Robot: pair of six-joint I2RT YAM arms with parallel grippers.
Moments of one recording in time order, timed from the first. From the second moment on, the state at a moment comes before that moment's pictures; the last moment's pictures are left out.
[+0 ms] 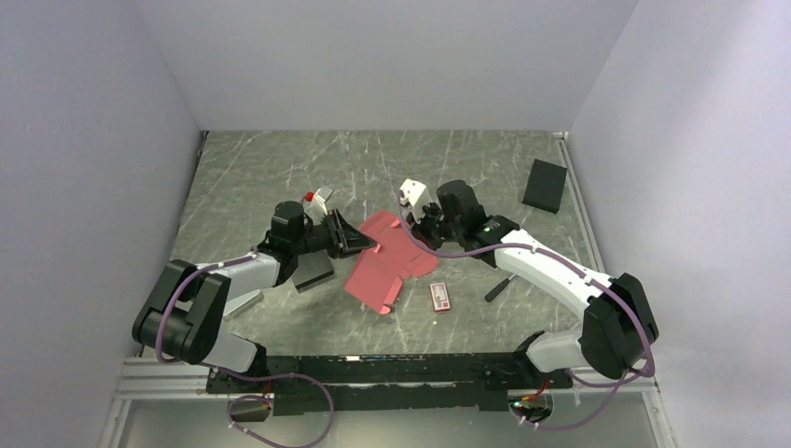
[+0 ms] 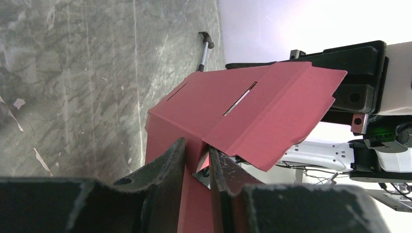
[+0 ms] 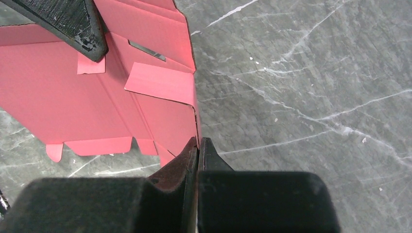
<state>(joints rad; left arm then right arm) -0.37 1.44 0.53 0.59 0.79 -1.06 0.66 1.34 0.95 -0.25 -0.25 -0.31</state>
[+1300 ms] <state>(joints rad) -0.38 1.45 0.63 0.38 0.89 -0.90 0.66 1.34 0.95 -0.26 -0.23 -0.32</state>
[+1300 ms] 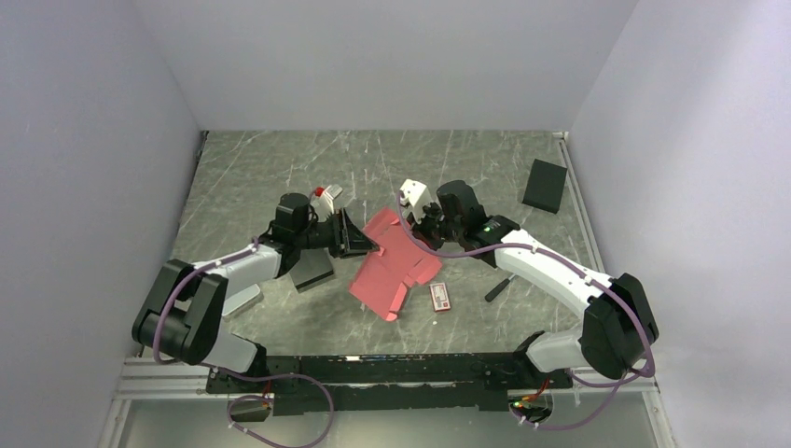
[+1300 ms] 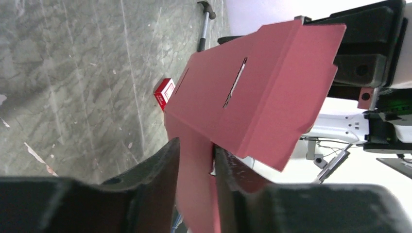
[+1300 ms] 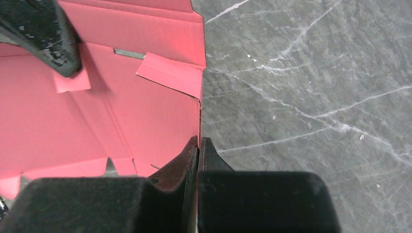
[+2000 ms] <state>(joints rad) -0.28 1.19 0.64 0.34 0.88 -0.76 0.66 1.34 0.95 -0.23 -0.34 -0.33</state>
